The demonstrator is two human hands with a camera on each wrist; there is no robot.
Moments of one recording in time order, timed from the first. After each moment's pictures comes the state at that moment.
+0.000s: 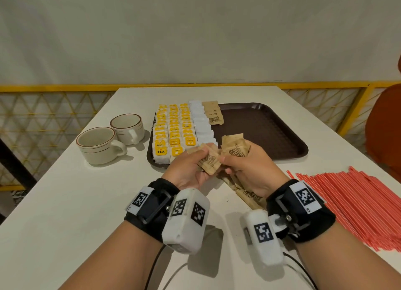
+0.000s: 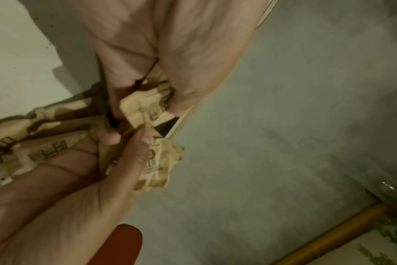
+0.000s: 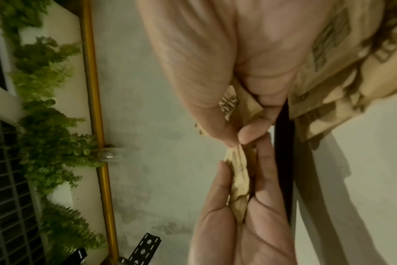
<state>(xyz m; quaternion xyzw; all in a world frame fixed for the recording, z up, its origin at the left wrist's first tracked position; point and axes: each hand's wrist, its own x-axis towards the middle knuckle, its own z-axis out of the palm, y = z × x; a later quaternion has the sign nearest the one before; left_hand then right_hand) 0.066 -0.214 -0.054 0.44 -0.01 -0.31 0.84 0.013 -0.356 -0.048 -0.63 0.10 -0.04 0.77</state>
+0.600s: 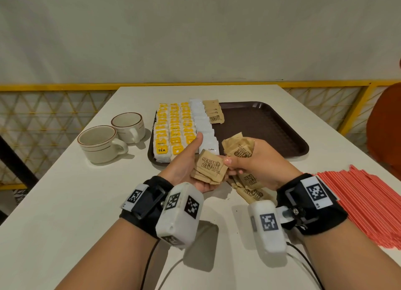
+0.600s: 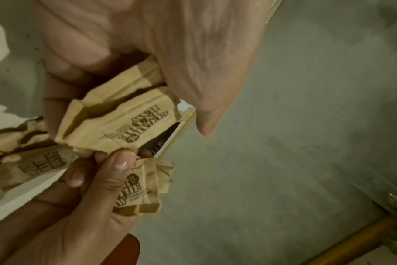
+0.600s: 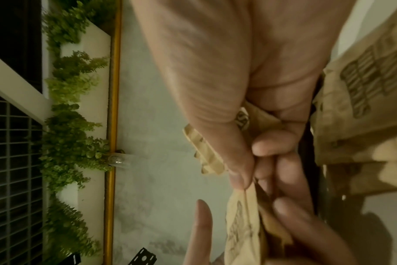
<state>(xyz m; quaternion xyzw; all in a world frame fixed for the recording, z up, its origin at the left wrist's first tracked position) 0.062 -0.206 -0.044 0.47 0.00 -0.45 0.76 0.001 -0.371 -0.030 -0.77 0.03 0.00 0.64</state>
